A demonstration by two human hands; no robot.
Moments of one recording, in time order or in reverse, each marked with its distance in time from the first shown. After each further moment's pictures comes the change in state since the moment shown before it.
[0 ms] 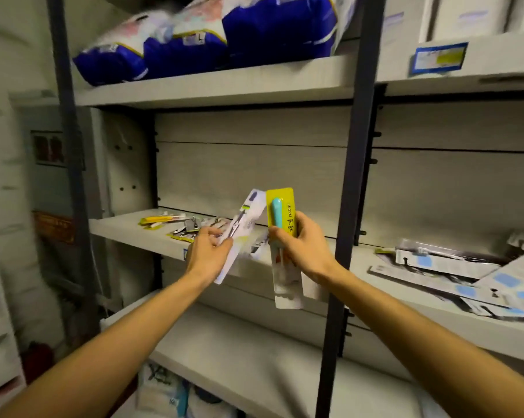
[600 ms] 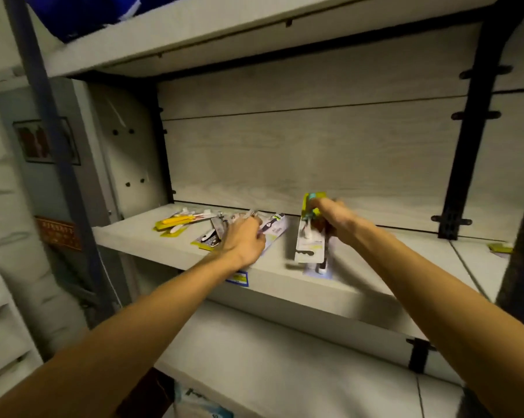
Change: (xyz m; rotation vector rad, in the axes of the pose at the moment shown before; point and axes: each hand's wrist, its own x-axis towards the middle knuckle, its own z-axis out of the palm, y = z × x) left_hand 0.192 -0.082 0.021 0.814 -0.315 0.346; right_hand 0.205 0.114 0.113 0.091 0.039 0.601
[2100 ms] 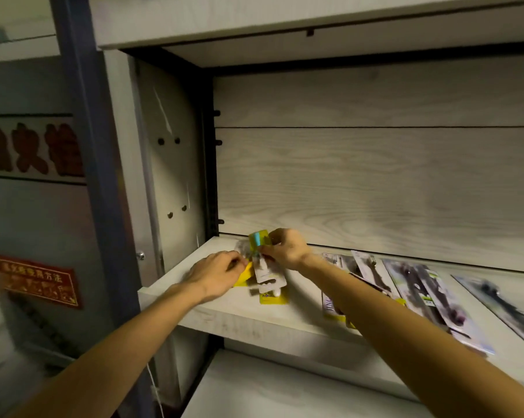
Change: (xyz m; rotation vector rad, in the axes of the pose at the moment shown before) left_hand 0.156 -0.375 0.005 -0.193 -0.208 0.112; right_hand 0.161 -0.041 0.372 -0.463 -0.001 -0.175
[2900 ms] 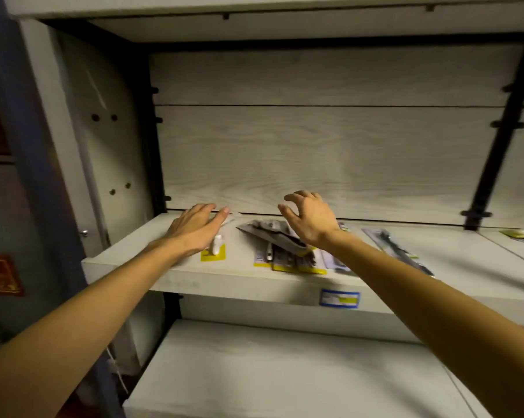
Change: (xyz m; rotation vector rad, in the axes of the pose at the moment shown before) left_hand -0.015 0.089 0.000 0.006 0.069 0.043; right_hand -0.118 0.056 -0.139 -0.578 0.282 -0.150
